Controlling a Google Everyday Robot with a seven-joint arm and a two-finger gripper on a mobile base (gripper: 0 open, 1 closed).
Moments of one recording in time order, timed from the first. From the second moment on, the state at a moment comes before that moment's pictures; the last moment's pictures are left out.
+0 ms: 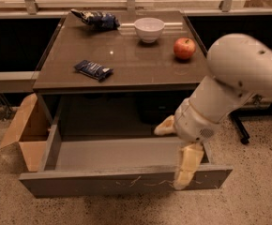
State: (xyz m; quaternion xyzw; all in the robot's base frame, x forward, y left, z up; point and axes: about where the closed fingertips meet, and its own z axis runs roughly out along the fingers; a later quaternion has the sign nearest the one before) arm 0.398 -0.094 0.790 -0.72 0.65 0.21 0.11
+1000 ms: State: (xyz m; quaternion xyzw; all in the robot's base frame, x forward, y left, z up) arm 0.357 -0.029 0.683 -0.75 0.60 0.25 0.09
